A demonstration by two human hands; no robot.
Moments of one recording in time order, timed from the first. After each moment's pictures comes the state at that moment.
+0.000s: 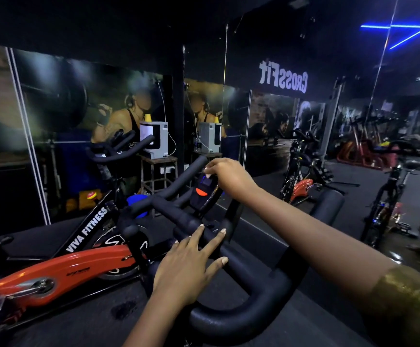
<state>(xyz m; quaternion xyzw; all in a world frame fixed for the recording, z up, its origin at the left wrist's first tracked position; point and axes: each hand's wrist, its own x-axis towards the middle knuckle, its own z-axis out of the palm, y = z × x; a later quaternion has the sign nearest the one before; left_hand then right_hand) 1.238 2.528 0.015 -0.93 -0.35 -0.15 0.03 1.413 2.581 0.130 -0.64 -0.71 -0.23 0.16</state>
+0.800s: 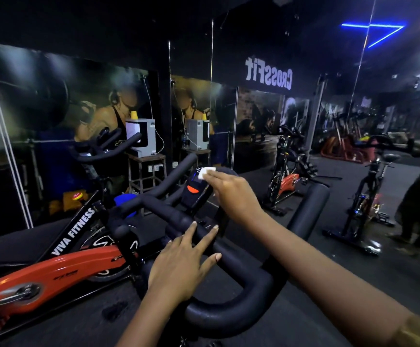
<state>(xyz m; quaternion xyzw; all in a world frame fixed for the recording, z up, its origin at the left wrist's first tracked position) 1.237 2.528 0.016 -0.93 -0.34 -0.15 0.03 1.396 2.529 0.092 -0.57 -0.70 -0.32 0.29</state>
